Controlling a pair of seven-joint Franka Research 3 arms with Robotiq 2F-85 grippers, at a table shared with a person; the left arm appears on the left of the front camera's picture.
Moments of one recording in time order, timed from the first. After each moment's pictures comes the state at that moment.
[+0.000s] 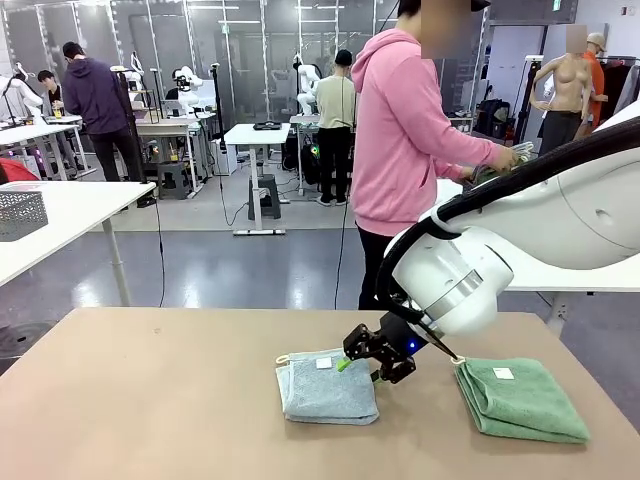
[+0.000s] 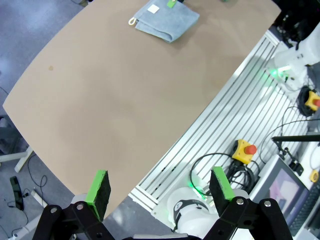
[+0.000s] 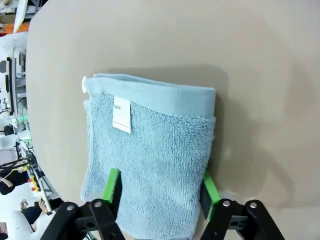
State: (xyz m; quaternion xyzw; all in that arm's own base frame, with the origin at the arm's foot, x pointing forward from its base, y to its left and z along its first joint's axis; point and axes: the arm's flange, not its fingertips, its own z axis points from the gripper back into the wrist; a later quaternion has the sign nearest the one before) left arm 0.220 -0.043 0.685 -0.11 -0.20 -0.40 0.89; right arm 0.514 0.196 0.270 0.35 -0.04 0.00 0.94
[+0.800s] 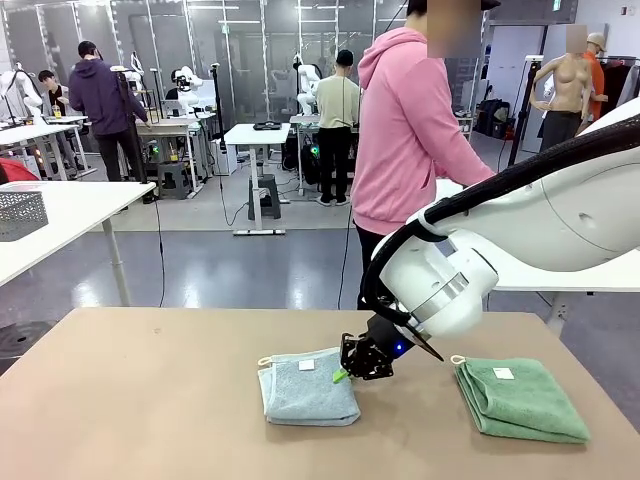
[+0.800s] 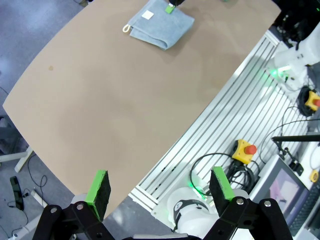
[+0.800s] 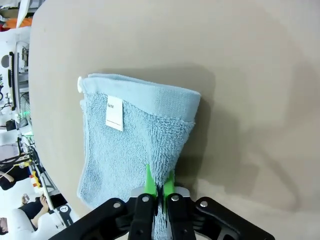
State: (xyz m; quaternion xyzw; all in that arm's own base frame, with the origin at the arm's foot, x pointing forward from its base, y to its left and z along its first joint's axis) left arm 0.220 -0.043 0.685 -0.11 -0.20 -0.40 0.89; right arm 0.514 0.218 0.265 0.36 -0.03 0.01 0.93
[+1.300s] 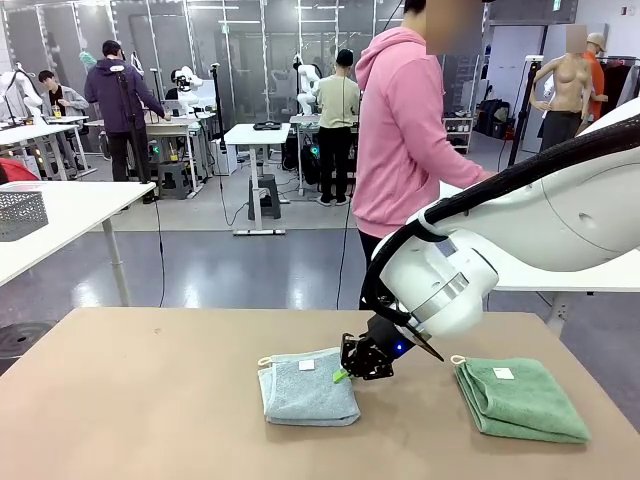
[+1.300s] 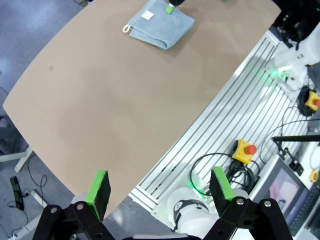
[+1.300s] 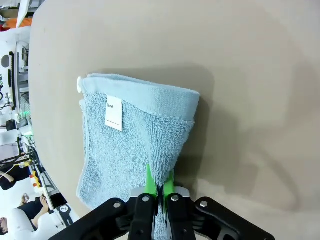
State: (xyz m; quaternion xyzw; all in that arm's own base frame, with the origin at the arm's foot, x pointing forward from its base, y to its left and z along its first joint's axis) left arm 0.220 -0.043 0.685 -0.11 -0.20 -0.40 0.89; right arm 0.514 0.217 0.265 0.36 -0.03 0.01 0.93
